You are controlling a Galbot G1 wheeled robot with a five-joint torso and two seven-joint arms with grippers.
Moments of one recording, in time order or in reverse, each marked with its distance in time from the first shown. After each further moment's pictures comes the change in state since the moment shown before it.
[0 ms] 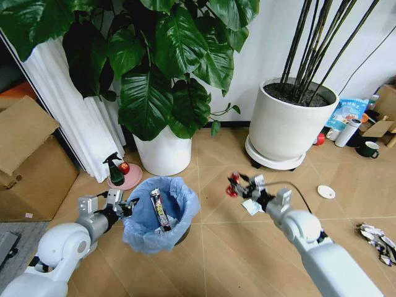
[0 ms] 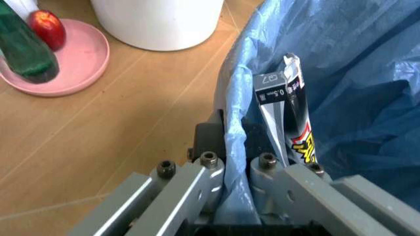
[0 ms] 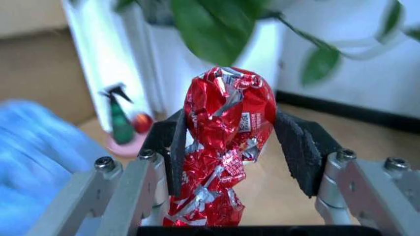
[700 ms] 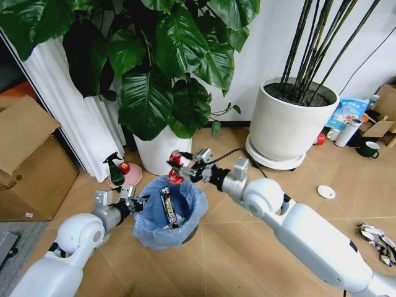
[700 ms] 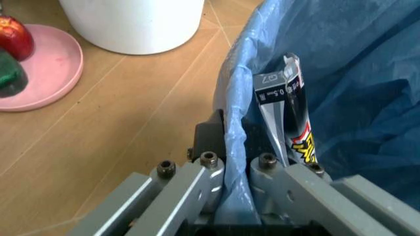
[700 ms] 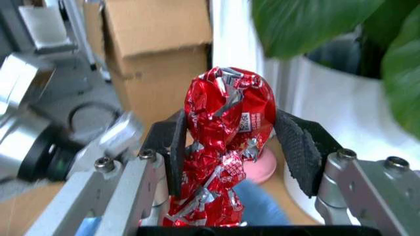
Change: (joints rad) left arm -0.123 -0.001 0.112 0.068 0.005 0.012 0.002; right arm 0.344 -0.024 -0.461 0.053 0.125 -0.051 0.031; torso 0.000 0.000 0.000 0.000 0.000
